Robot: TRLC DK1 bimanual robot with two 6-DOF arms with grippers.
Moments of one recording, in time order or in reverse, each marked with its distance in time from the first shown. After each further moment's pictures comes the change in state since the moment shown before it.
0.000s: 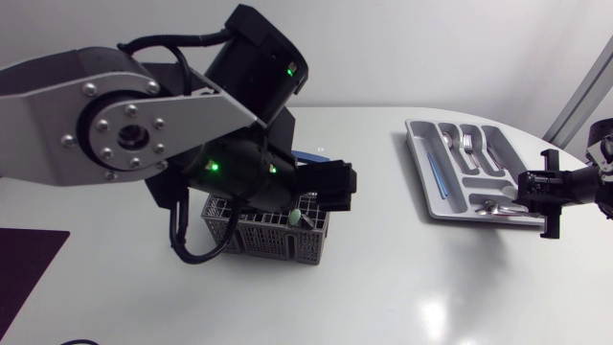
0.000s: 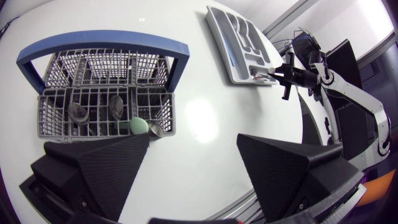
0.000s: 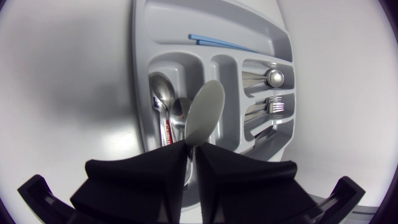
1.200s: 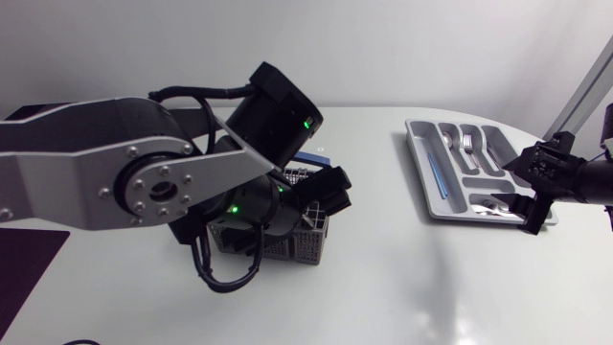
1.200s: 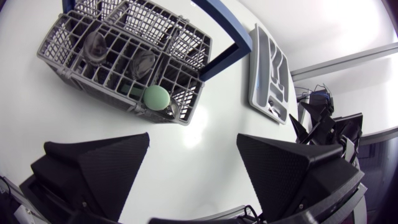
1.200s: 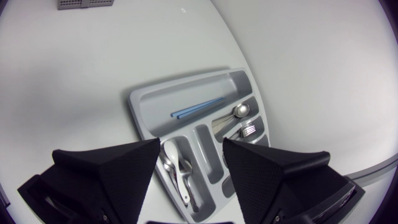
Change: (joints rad) left arm -0.050 0.017 -0.093 0.069 -0.108 -0.491; right arm 0.144 -0.424 -0.222 0.004 -0.117 0.437
